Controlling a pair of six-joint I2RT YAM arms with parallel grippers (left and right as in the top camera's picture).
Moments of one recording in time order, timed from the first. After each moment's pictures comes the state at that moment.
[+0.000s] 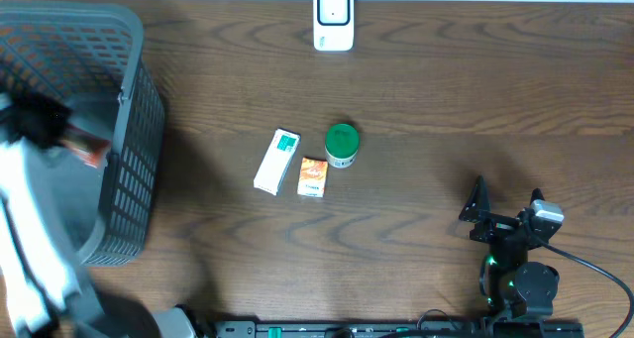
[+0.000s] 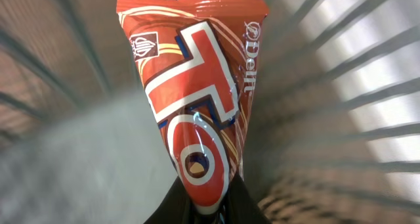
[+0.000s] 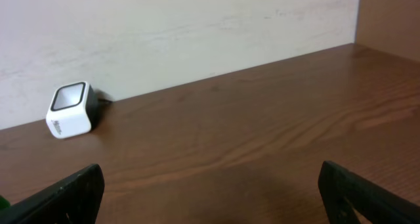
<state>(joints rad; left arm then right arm) 0.60 1.44 1.43 -0.79 0.02 -0.53 -0.01 0.01 0.01 -0.06 0.15 0.22</state>
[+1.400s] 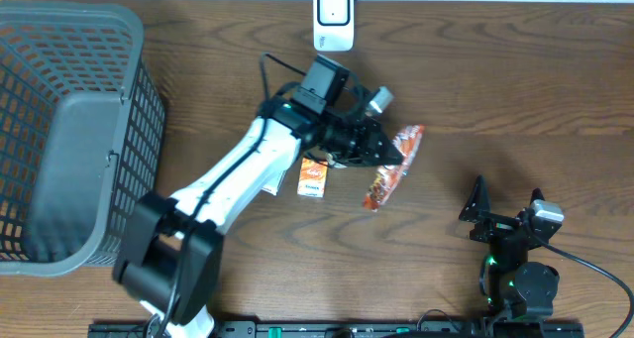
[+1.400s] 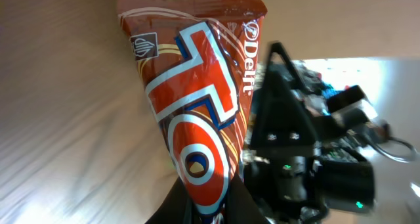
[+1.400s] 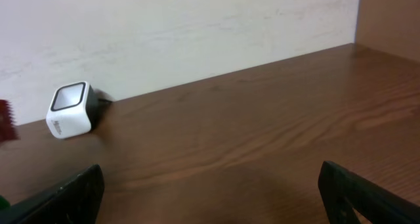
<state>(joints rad) -0.57 1.84 1.37 -0.48 1.05 -0.50 -0.01 0.01 0.01 -0.06 0.15 0.22</state>
